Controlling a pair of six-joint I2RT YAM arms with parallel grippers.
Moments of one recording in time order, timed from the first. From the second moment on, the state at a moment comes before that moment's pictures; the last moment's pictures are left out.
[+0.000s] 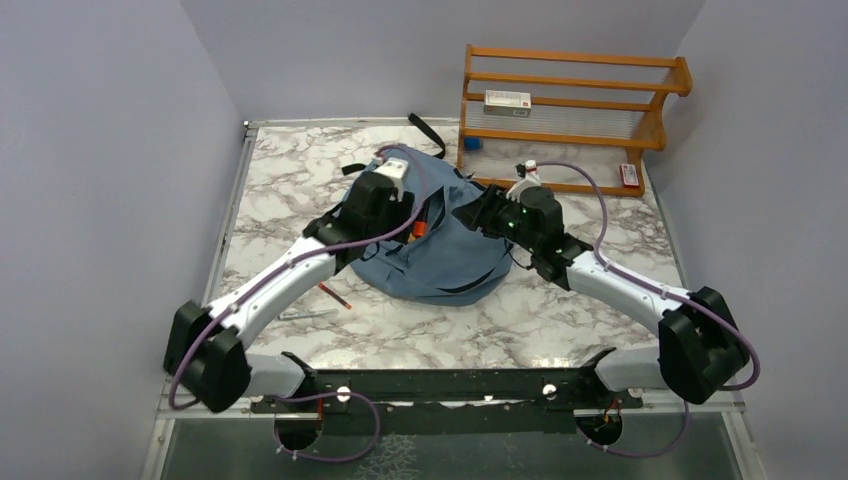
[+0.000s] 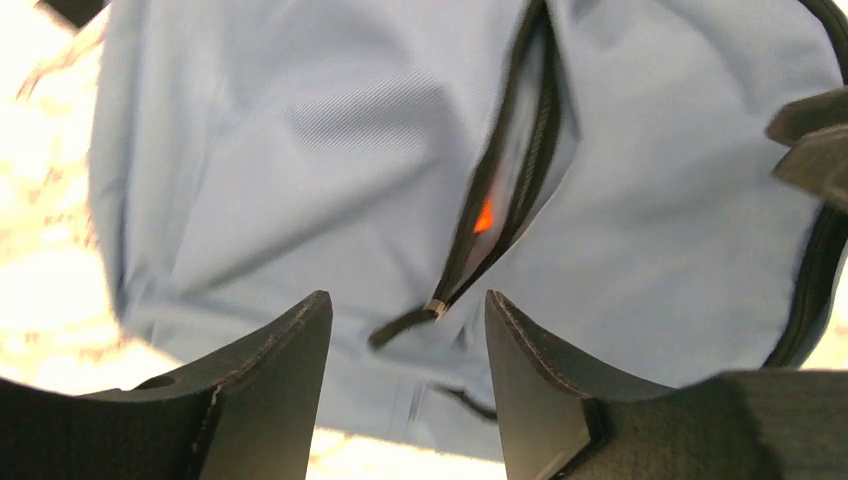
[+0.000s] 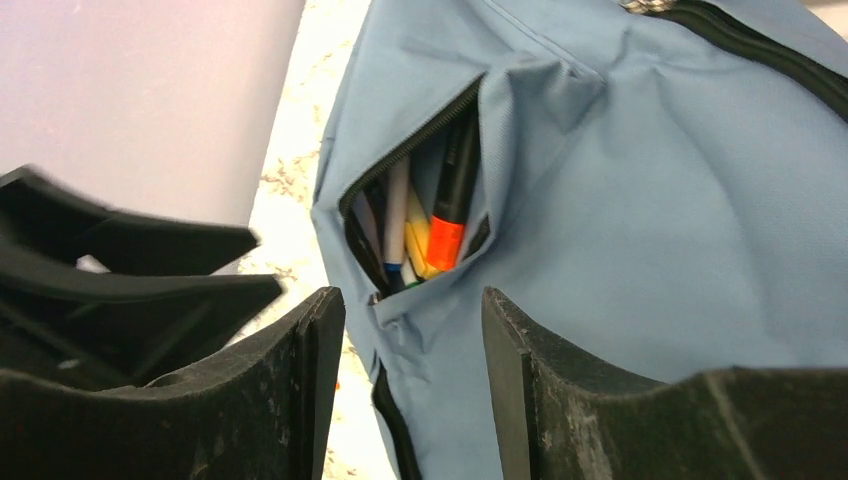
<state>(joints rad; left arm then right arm) -0.62 1.38 1.08 -0.35 -0.14 -0.17 0.57 1.34 0.78 0.29 -0.08 0.76</state>
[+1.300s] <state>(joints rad) -0.44 1.41 0.72 -0.73 -0.41 -1.27 0.57 1.36 0.73 0.22 -0.06 0.80</state>
